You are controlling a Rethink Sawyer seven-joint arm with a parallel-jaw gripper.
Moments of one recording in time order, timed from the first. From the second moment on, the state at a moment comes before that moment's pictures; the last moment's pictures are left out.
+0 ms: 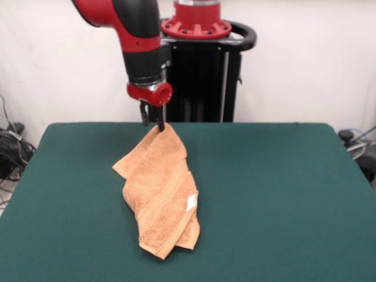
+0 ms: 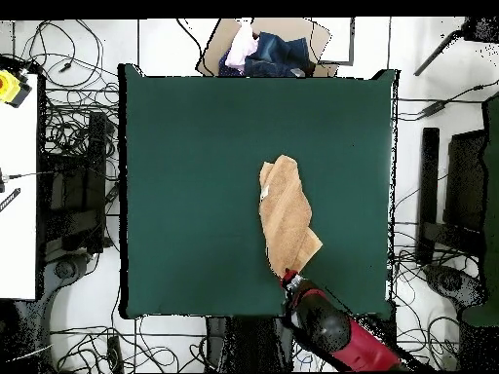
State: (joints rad) arm -0.91 -0.56 0.14 2.31 -0.14 -0.15 1.78
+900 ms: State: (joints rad) arm -0.51 -0.59 0.00 2.04 0.11 0.25 1.78
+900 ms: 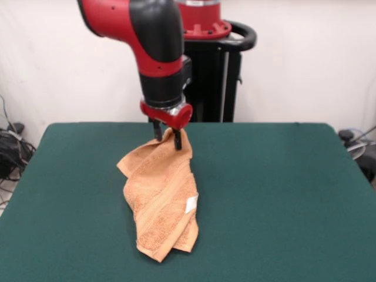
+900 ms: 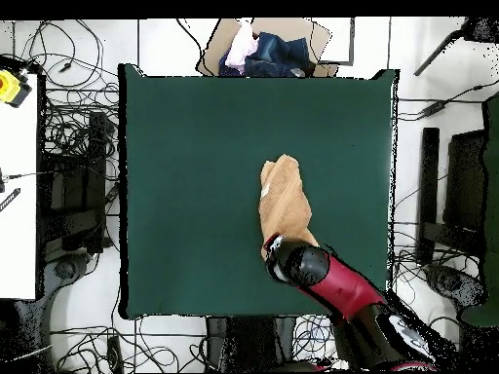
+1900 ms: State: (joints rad) arm -0.56 -0.57 0.00 1.87 0.12 0.27 1.78
